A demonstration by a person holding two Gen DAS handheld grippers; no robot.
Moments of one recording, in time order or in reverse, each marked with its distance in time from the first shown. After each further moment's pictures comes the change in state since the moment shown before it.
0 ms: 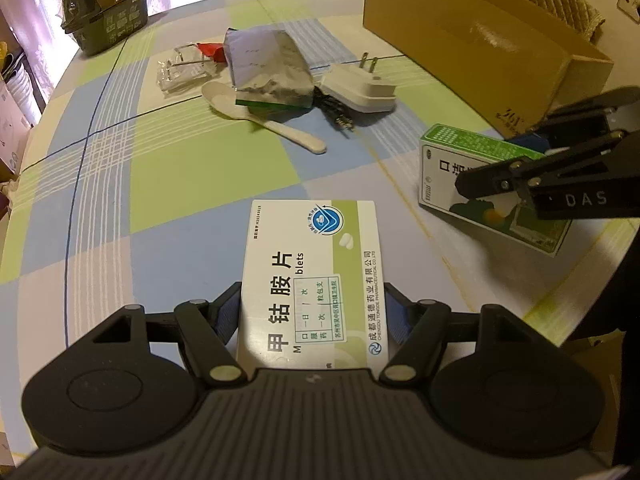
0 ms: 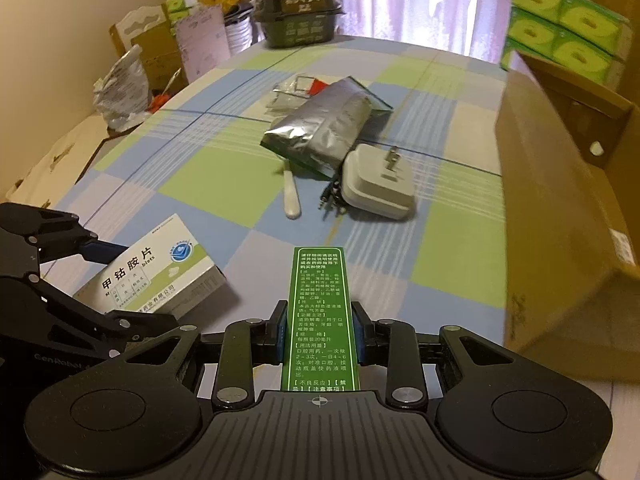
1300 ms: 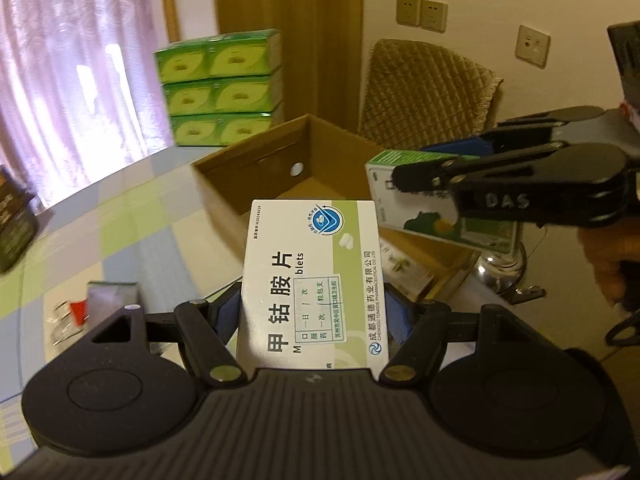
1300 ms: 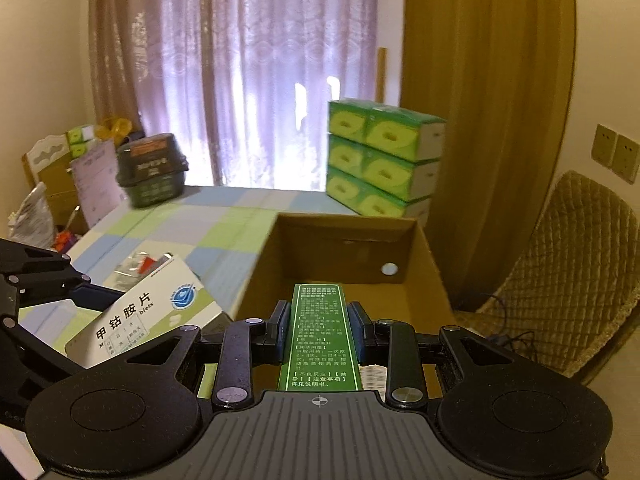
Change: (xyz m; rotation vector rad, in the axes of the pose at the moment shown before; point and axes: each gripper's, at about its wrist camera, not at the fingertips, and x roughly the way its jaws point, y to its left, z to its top) left arm -0.039 -0.165 0.201 0.241 -0.247 -0.161; right arm -0.150 -0.163 0.053 0.130 -0.339 -0.255
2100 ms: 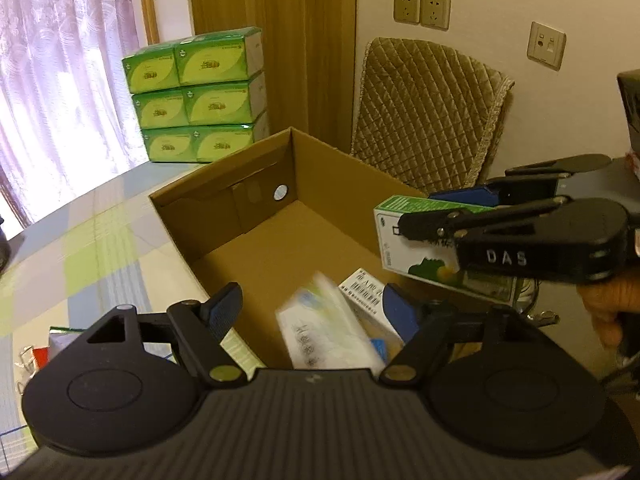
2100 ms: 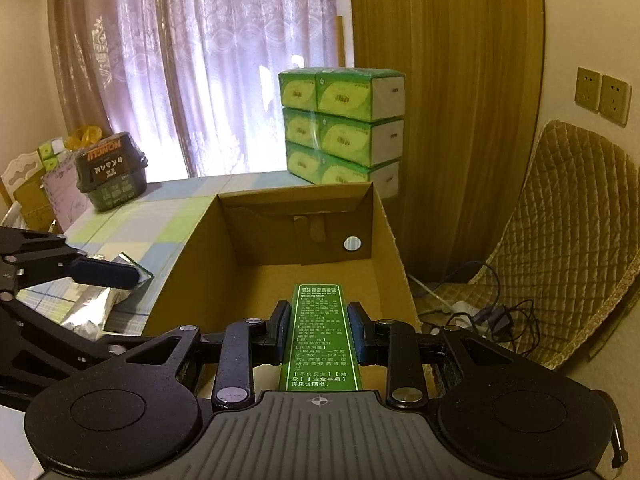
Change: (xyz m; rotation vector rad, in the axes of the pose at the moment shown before) left arm 0.067 -0.006 0.033 0.007 -0.016 0.000; right arm 0.036 -0.065 -0.018 0.107 0.045 -0.015
